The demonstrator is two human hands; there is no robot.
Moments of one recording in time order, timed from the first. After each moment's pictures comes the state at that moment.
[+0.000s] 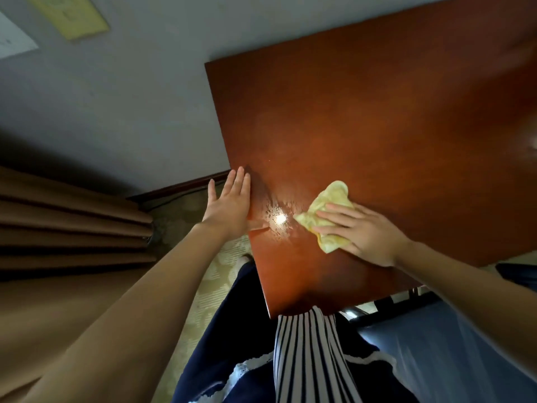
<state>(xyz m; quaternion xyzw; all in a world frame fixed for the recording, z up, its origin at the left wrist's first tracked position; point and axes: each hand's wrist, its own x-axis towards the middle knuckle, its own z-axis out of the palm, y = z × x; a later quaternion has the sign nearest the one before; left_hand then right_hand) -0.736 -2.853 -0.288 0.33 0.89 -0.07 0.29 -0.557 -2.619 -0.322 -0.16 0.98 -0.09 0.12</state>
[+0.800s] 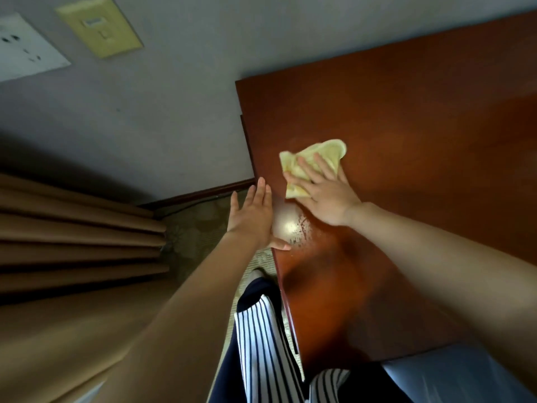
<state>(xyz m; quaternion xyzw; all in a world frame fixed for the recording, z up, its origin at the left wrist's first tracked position) -0.790 -2.846 -0.287 0.33 0.87 -0.13 0.33 -0.741 -2.670 -0.330 0.03 0.97 -0.11 0.20</state>
